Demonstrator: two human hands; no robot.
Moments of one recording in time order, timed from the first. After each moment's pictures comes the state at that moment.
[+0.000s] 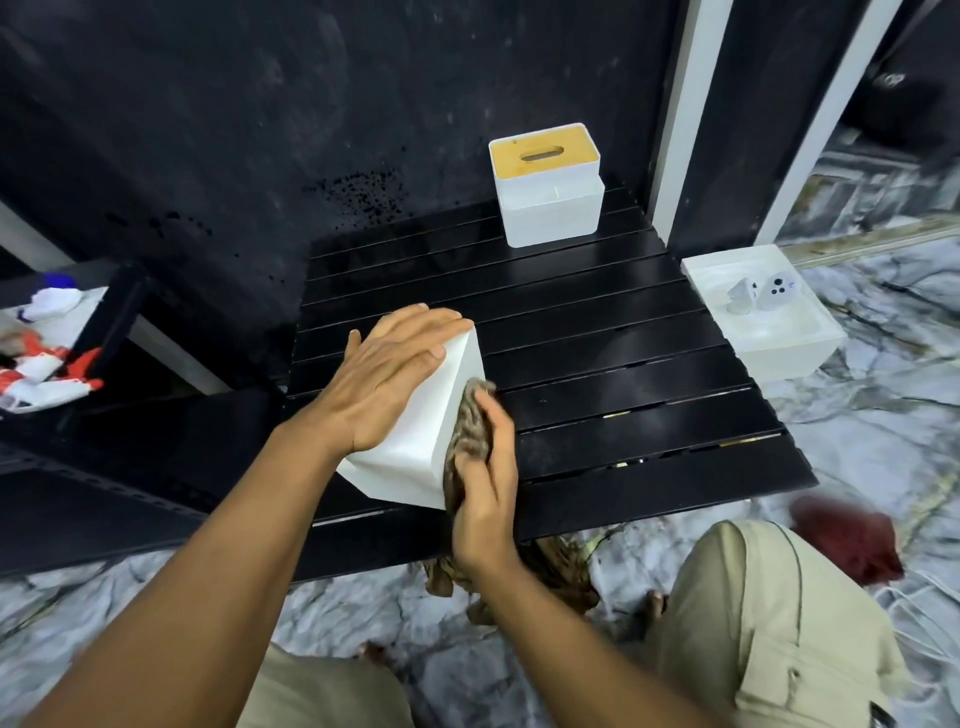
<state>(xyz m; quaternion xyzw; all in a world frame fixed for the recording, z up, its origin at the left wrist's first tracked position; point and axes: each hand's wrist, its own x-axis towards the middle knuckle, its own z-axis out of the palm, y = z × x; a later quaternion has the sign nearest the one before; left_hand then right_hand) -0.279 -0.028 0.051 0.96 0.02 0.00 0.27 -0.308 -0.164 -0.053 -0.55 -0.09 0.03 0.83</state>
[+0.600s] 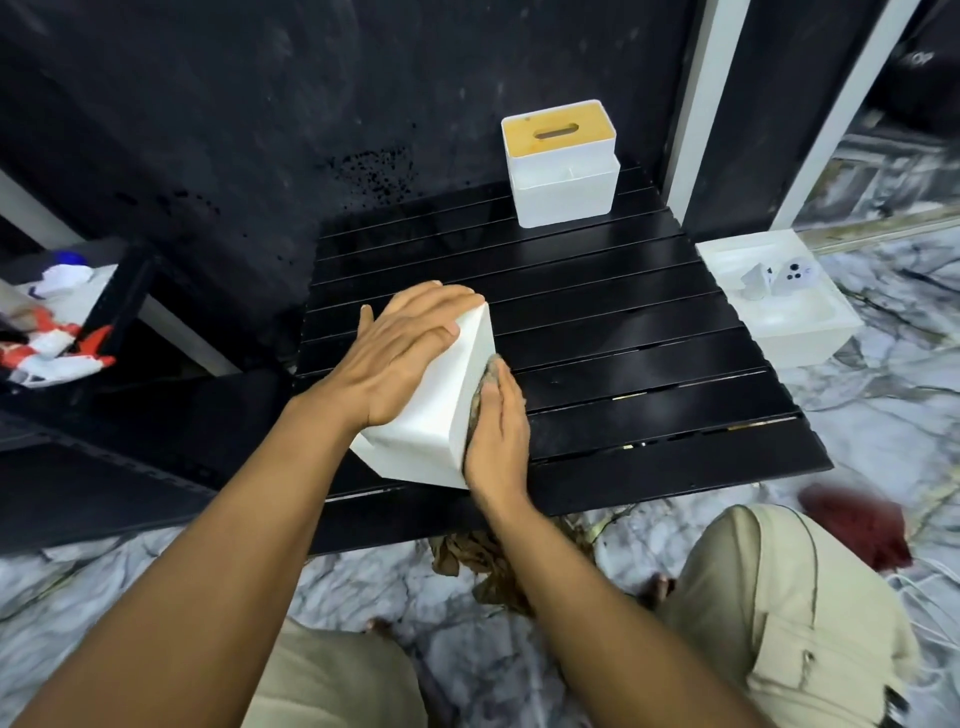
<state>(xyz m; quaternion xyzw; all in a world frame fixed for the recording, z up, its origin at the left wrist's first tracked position) -0.276 -0.030 0.050 0.96 0.03 -0.01 0.27 -0.277 -0.152 -0.059 -0.68 -0.05 0.07 0.72</state>
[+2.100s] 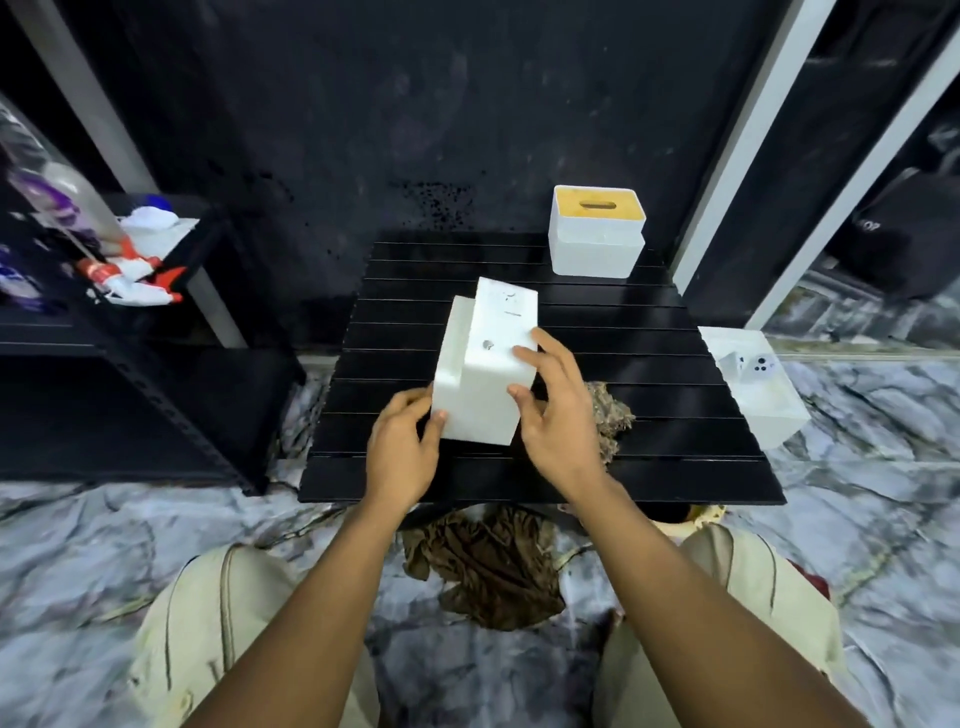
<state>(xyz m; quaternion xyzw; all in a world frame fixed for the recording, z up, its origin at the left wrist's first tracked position) -0.379 -0.051 -0.046 0.85 0.26 0.25 0.38 -0.276 -0.202 -0.014 -0.78 -0.36 -0.09 0.51</state>
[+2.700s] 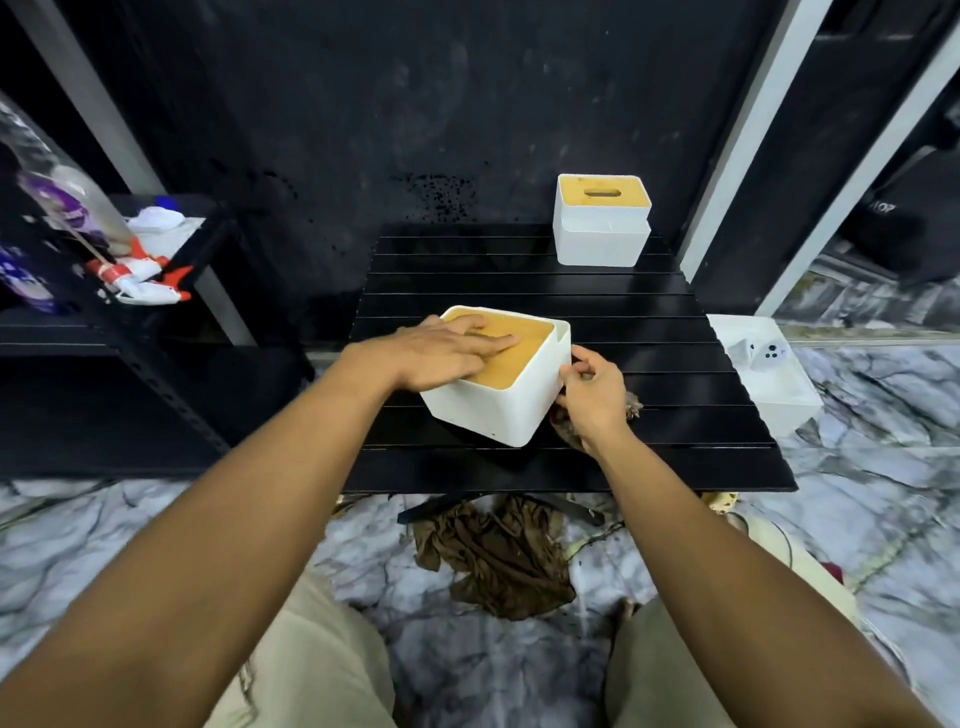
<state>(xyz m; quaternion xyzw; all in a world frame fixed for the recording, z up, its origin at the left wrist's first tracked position) -0.323 -0.010 0.067 0.97 0.04 -0.19 0.15 -0.225 -0.202 -0.032 -0.79 -0.04 0.10 0.60</state>
